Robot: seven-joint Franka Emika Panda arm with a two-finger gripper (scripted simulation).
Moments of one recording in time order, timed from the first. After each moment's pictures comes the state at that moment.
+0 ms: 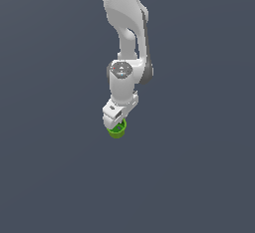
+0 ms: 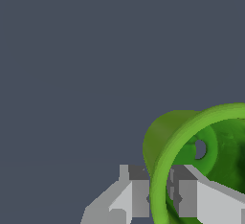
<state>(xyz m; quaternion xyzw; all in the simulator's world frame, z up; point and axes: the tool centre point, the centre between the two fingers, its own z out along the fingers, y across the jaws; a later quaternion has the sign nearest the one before) -0.038 -0.024 0.071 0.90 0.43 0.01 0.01</state>
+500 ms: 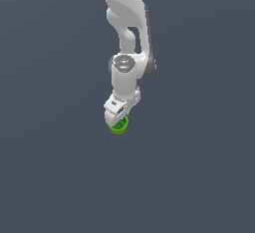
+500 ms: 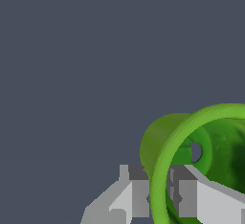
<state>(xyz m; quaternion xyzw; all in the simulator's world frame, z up) -0.045 -0.015 0.091 0.90 0.43 0.01 0.01</state>
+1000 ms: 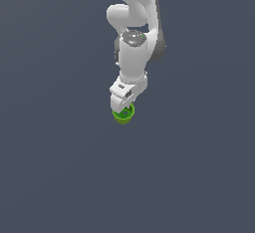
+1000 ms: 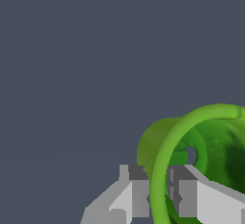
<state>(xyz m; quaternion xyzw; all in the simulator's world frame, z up) -0.062 0.013 0.159 0.90 0.43 0.01 0.01</state>
